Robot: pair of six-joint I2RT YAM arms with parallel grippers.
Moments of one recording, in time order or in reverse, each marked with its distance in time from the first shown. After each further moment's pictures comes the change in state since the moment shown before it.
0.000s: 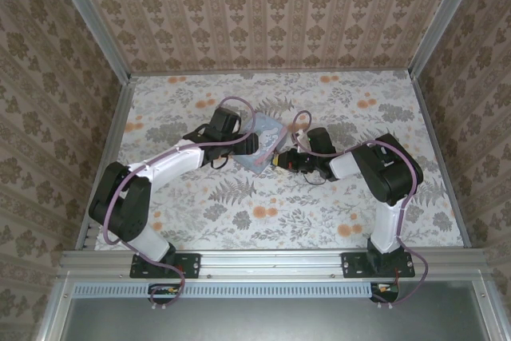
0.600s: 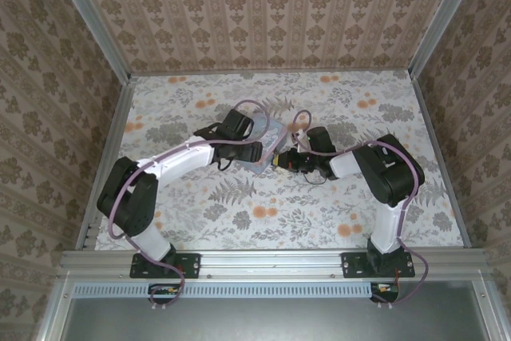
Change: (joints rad) left arm -0.079 0.071 0.107 -0.204 -0.107 0.116; right arm 0.000 -0.017 0.016 -0.064 0.001 0.001
